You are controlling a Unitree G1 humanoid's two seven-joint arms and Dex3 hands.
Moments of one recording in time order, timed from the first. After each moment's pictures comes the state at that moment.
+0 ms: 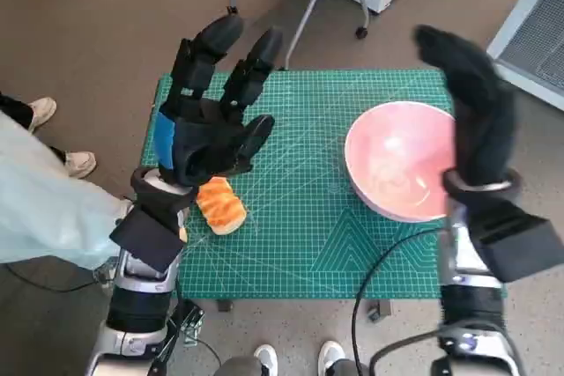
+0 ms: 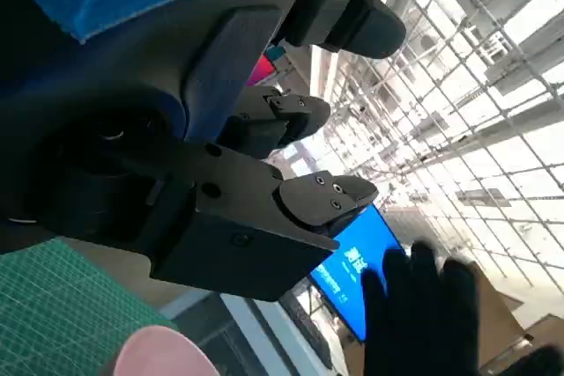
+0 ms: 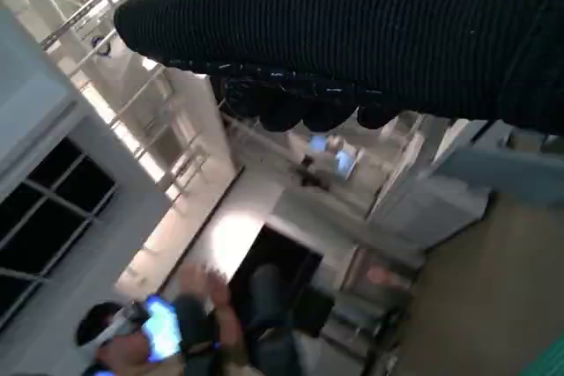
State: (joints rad) left arm -0.50 0.20 0.01 0.10 0.07 -0.39 -0.14; right arm -0.63 -0.24 -0.19 0.51 0.12 -0.77 0.19
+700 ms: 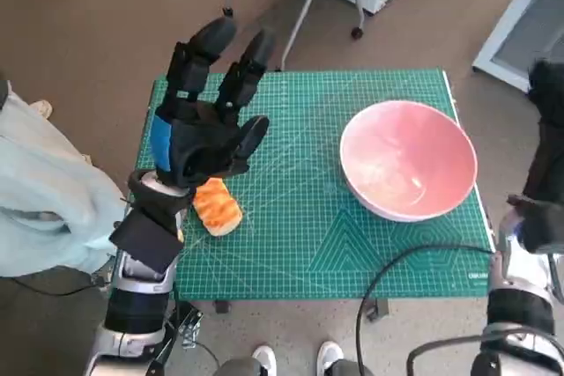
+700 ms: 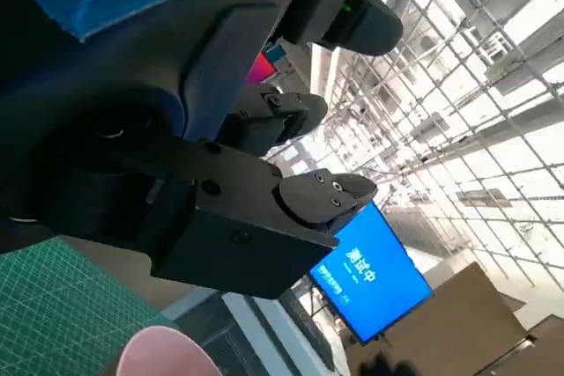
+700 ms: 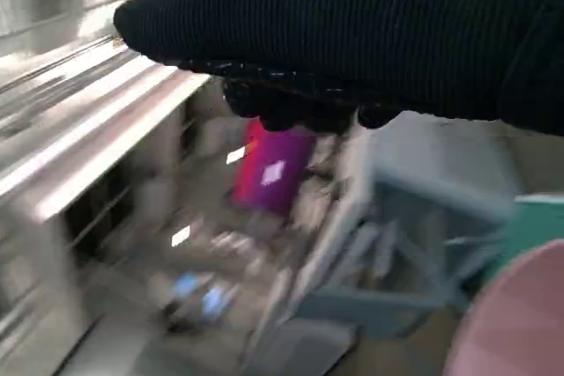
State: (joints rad) left arm -0.50 0.20 0.01 0.12 0.09 -0.42 -0.13; right arm -0.66 -0.37 -0.32 1.02 0.05 -0.84 -0.04
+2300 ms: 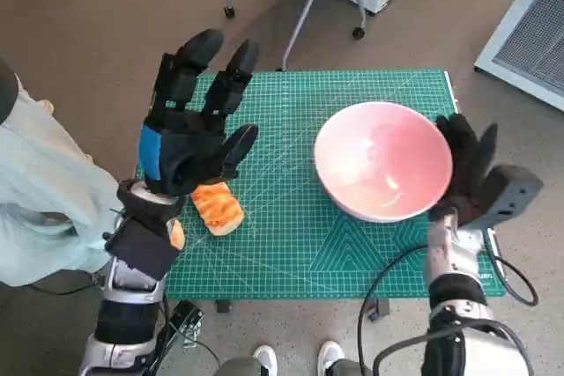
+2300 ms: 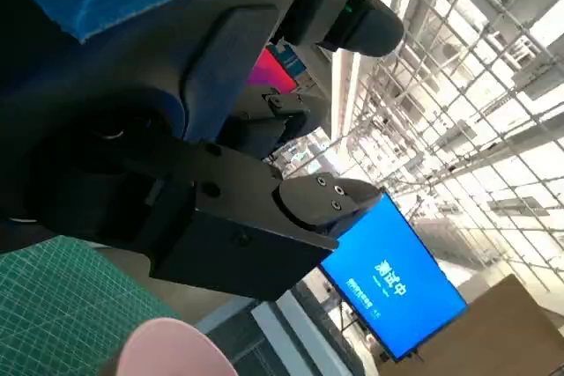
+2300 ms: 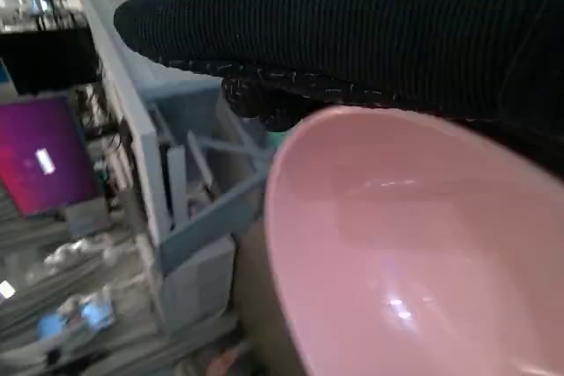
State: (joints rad) left arm -0.42 0.24 0.03 0.04 0.12 -0.37 -0.11; right arm -0.82 -0.14 -0.43 1.28 0.23 -0.47 0.10
